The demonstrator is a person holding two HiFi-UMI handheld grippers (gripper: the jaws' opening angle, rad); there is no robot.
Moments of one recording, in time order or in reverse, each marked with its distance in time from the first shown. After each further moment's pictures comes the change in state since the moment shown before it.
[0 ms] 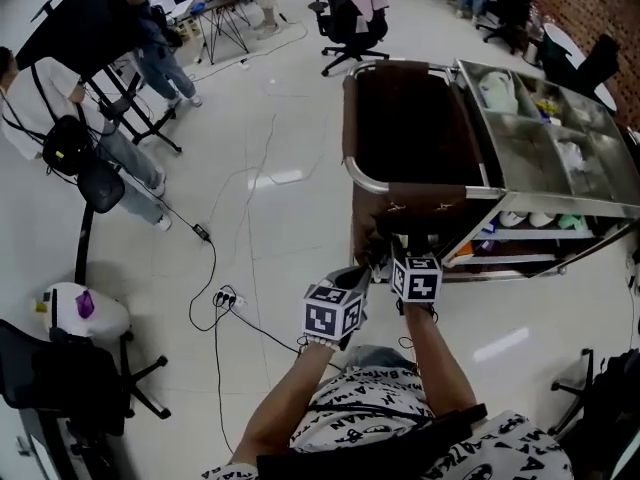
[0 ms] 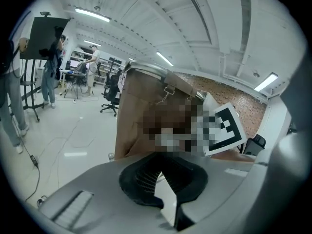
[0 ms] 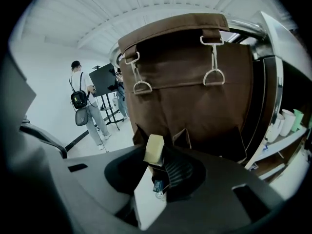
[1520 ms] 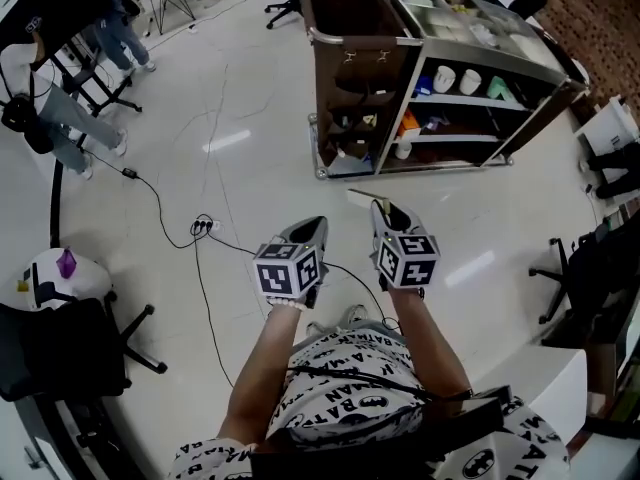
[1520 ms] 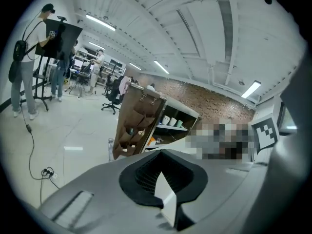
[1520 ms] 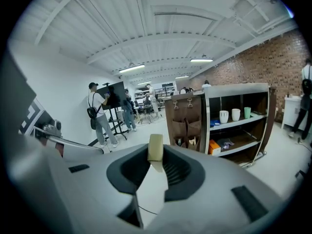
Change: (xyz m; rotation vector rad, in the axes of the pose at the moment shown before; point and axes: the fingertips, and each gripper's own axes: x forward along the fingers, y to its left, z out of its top) left arm -0.283 -0.107 -0.165 -0.040 -0.063 -0.060; right arm -0.359 0.167 -0.134 0.063 -0.186 -0.041
